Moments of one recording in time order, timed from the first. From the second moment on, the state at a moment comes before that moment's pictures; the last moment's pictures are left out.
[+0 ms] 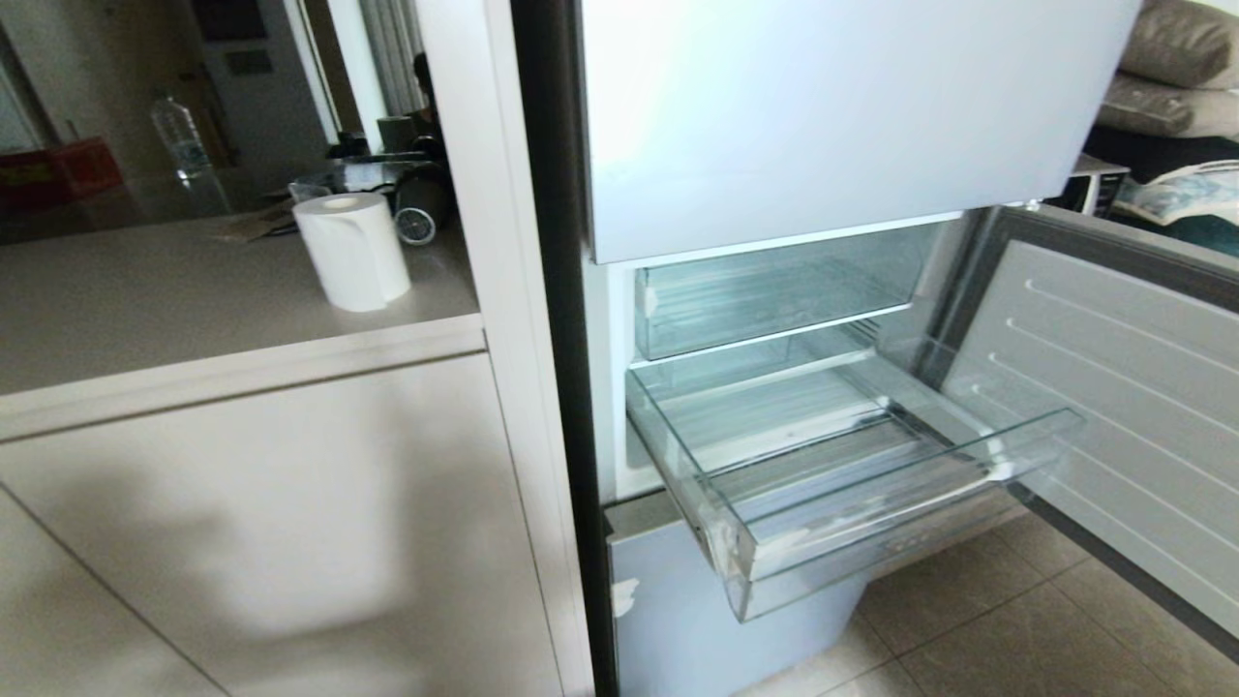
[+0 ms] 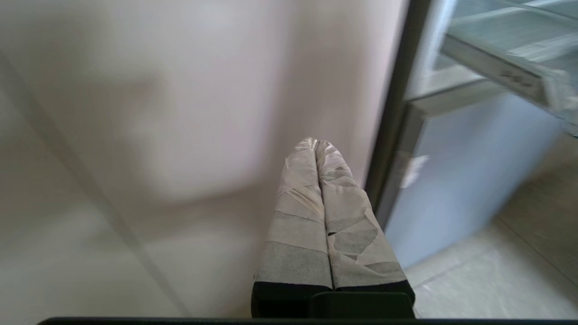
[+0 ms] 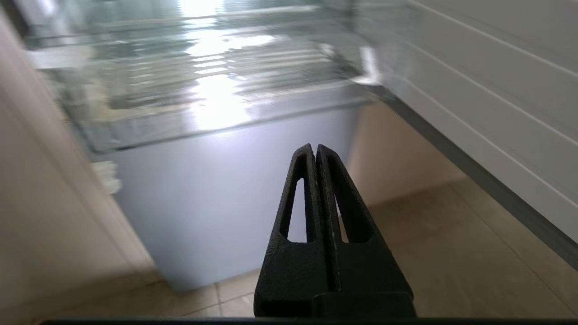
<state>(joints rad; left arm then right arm) 0.00 0.00 0.00 0.00 0.00 0.02 0.00 0.00 0.00 0.00 0.00 -0.01</state>
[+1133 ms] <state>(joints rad) 0.00 0.00 0.00 0.00 0.00 0.02 -0.07 0.21 -0.21 0.07 -0.15 0.14</state>
